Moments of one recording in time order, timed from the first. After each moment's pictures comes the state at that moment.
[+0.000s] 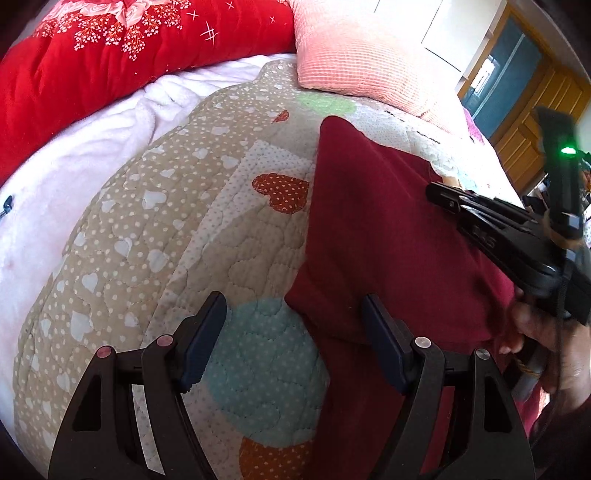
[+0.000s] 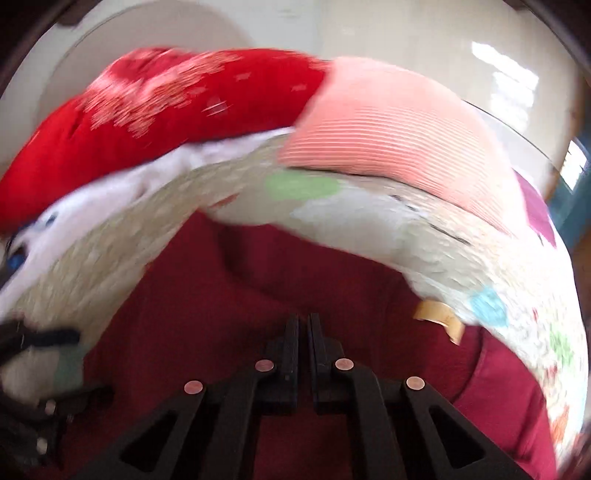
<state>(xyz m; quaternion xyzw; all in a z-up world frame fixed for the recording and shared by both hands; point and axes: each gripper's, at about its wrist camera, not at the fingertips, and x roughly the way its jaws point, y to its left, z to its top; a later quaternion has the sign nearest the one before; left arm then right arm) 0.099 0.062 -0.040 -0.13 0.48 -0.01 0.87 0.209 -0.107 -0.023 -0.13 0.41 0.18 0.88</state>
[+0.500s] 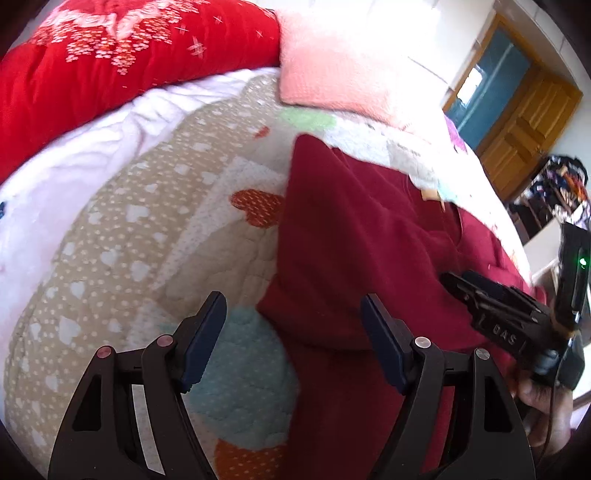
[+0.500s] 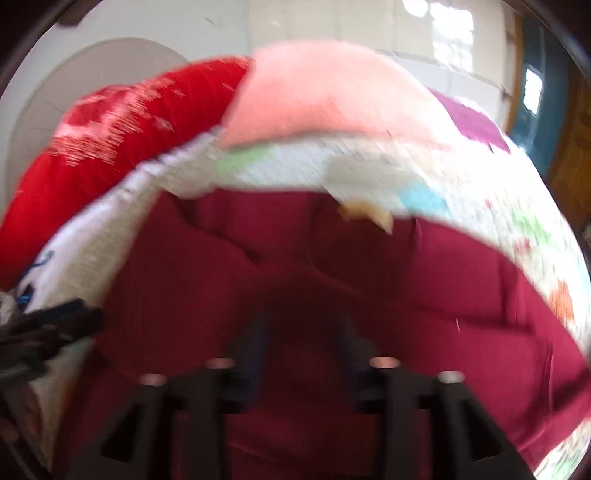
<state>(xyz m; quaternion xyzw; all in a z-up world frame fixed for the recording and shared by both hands) 0.095 0.051 -0.031 -0.14 0.46 -0.03 0.88 0.162 -0.173 -0.035 -0.02 0.46 0.12 0.88</state>
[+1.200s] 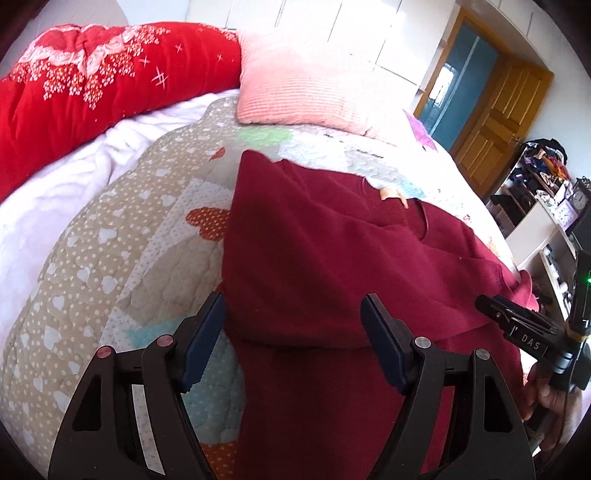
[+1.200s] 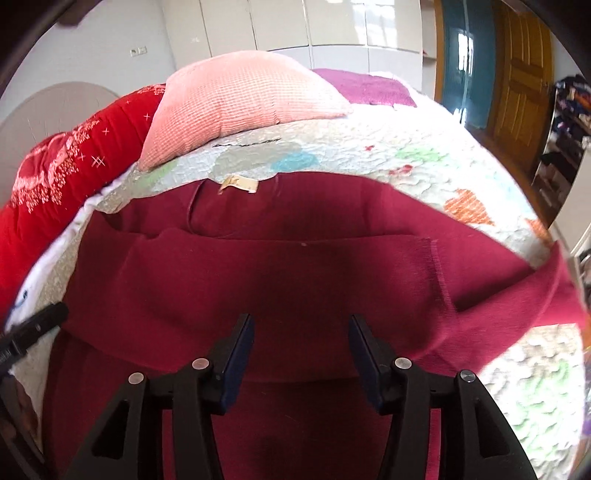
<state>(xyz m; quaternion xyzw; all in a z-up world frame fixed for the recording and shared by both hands) 0.079 0.020 -0.016 -0.12 0.41 -0.07 0.90 0.110 -0.259 -0.022 0.04 0.45 0.01 0.89</state>
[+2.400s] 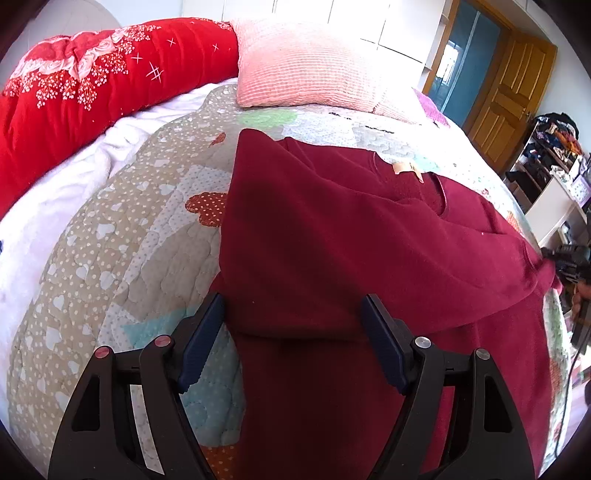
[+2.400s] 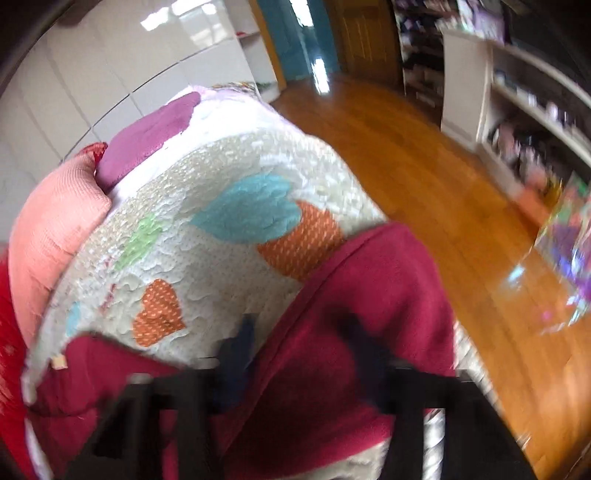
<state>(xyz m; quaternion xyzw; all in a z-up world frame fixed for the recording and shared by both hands) 0.085 0.005 -0.032 -0.08 0.44 -0.05 0.89 0.135 -0.517 -0.024 0.21 0.45 -0.21 0.85</state>
